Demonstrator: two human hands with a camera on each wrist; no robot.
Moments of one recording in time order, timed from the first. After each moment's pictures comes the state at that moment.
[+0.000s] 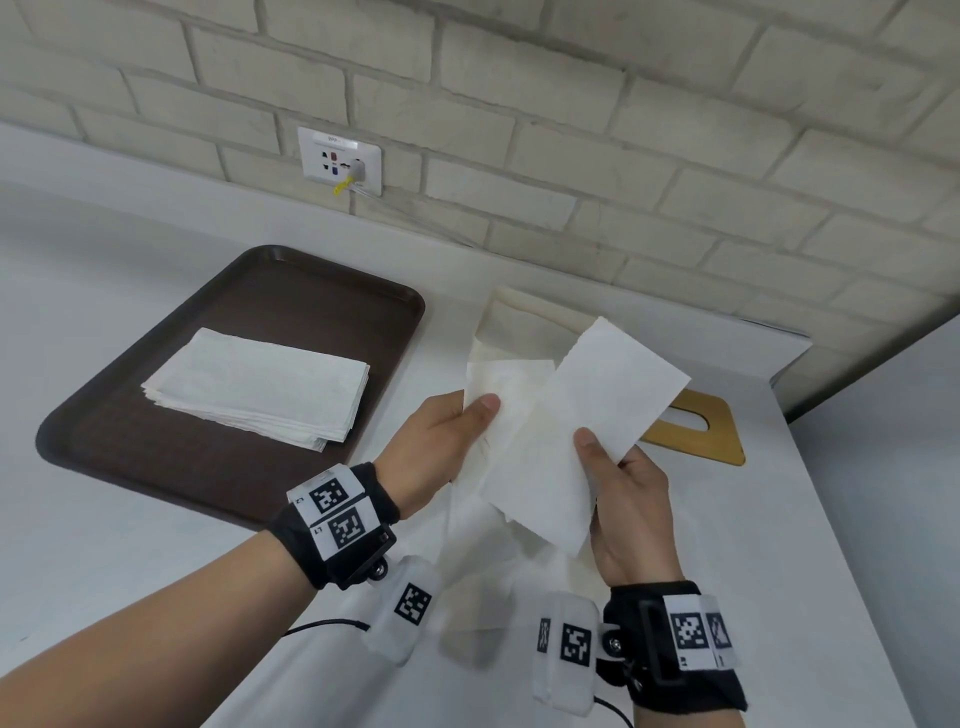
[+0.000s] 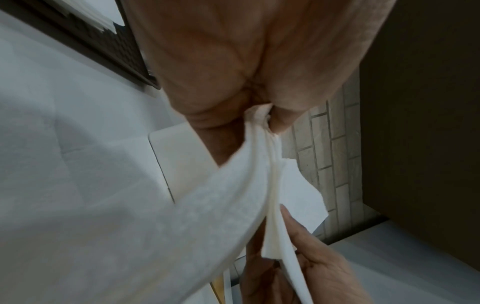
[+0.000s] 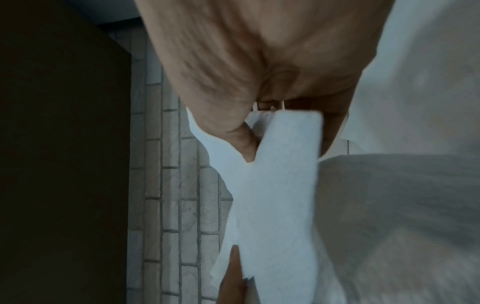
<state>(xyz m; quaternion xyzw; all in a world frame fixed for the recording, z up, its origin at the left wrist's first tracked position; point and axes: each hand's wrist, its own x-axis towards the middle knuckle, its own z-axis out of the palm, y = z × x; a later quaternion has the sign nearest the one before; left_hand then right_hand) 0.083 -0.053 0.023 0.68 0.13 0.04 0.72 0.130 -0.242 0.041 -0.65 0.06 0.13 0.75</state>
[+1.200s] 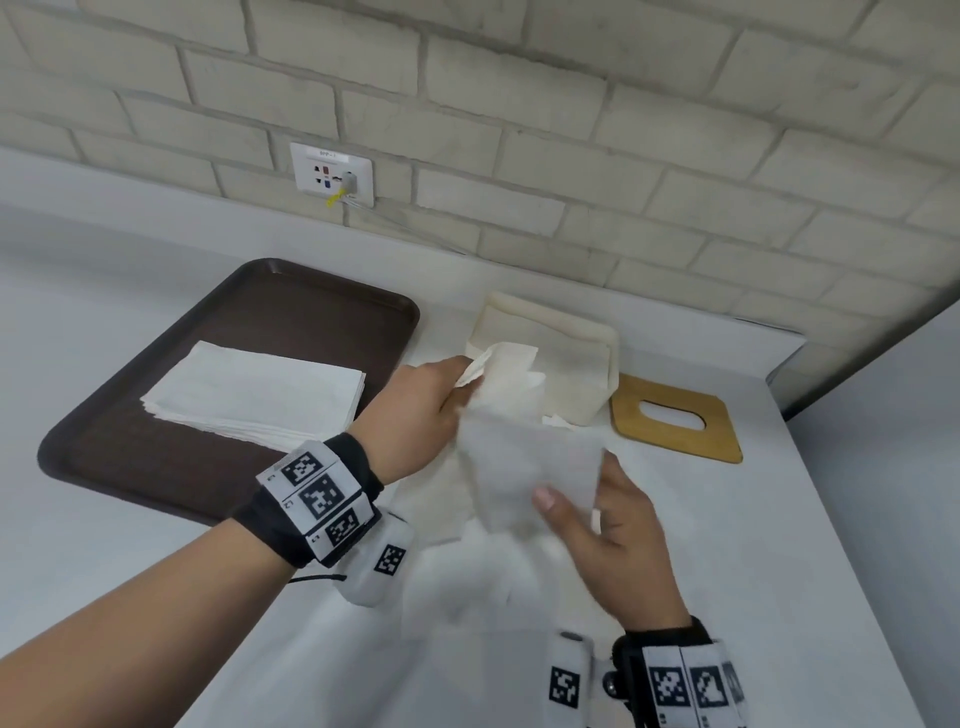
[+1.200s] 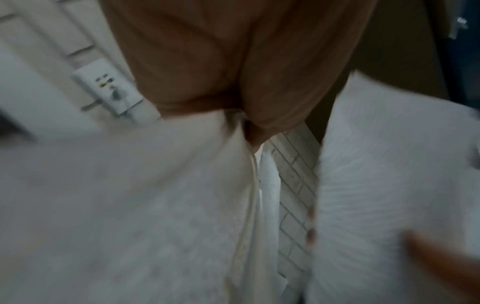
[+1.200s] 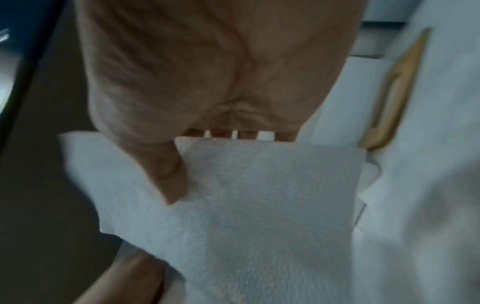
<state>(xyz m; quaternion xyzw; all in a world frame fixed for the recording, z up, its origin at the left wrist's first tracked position) 0.091 -0.026 0.059 0.92 0.01 0.12 0.37 0.108 -0.265 0.039 -0.79 -0.33 0.01 0.52</state>
